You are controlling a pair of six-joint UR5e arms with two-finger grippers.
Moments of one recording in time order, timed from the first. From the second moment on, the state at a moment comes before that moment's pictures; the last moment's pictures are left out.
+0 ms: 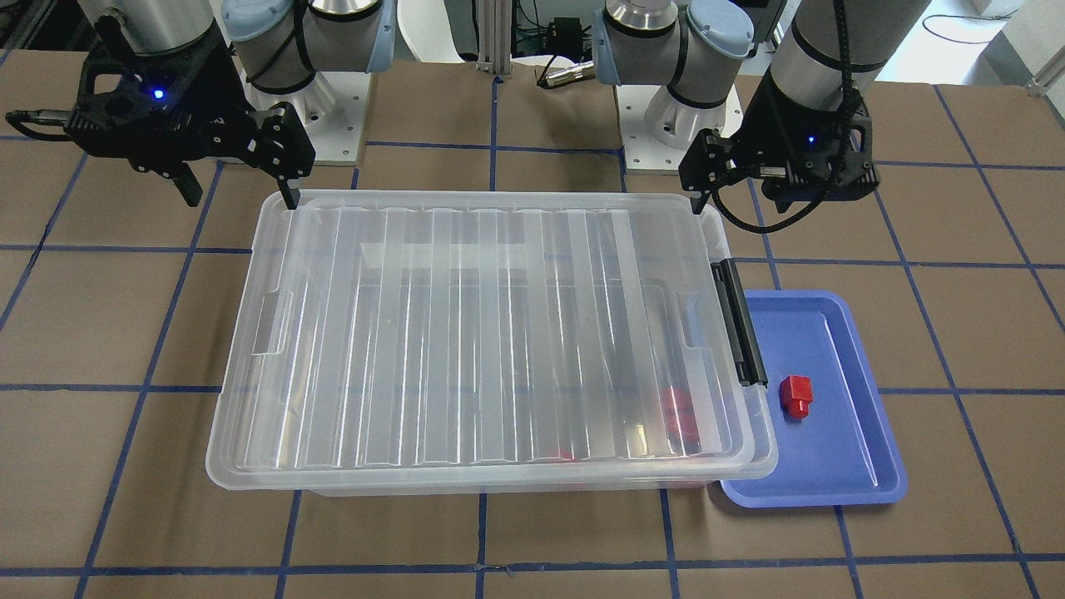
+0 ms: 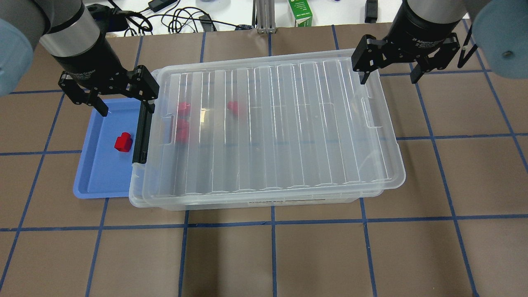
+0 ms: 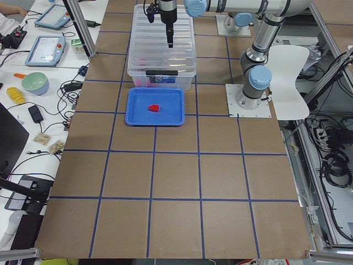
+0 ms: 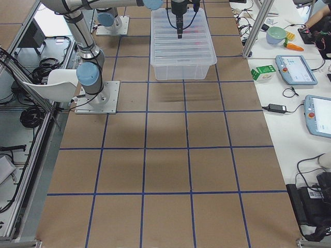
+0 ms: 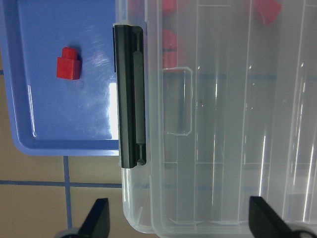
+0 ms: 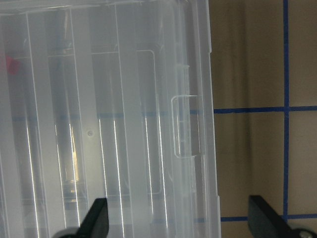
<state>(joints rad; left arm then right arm) -1.53 -1.56 -1.56 -1.65 1.59 0.00 1.59 -1.59 1.53 -1.62 -1.56 0.04</state>
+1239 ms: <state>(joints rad) -1.49 -1.58 -1.57 -1.59 1.59 0.02 1.50 -1.38 1.69 -1.88 -1.57 -0.10</state>
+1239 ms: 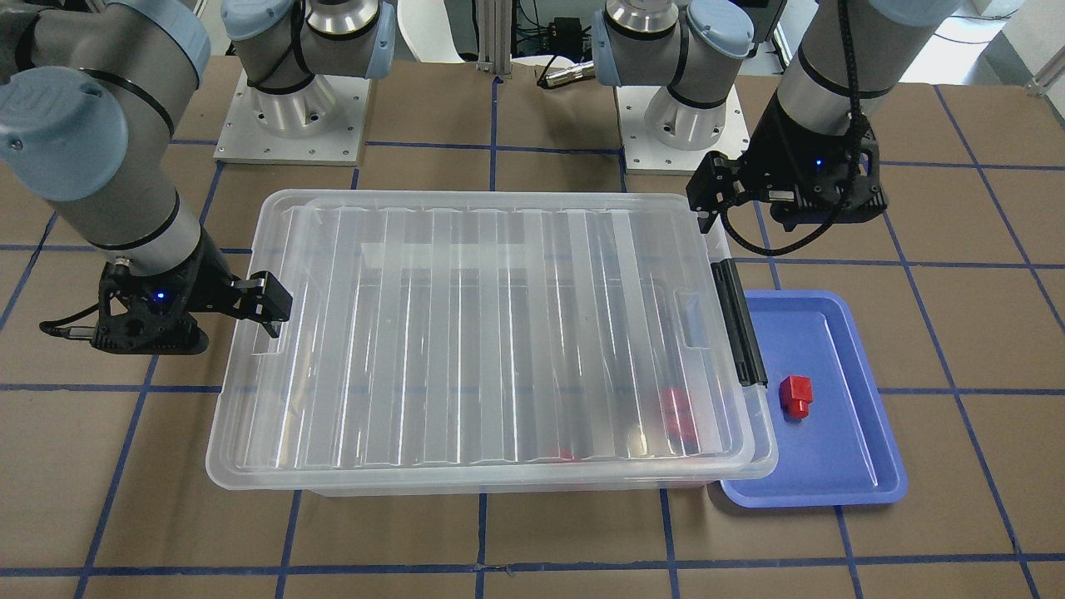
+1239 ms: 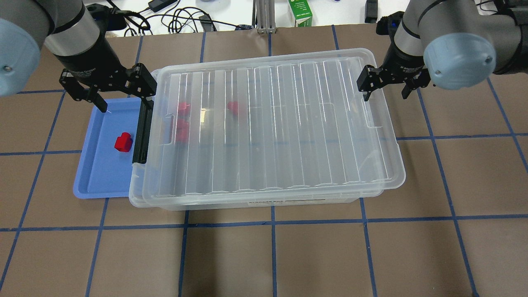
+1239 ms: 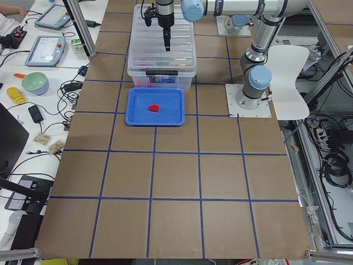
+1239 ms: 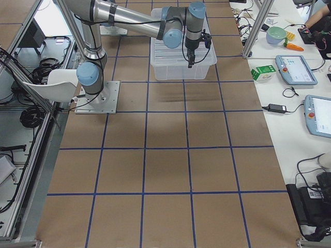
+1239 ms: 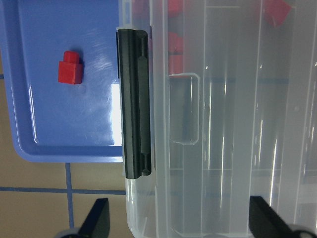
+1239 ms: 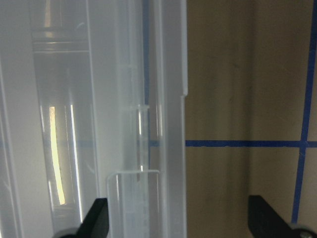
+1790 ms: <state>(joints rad) -1.39 -1.59 -1.56 -1.58 1.59 0.02 1.47 -1.39 1.74 -1.94 -1.61 -0.14</state>
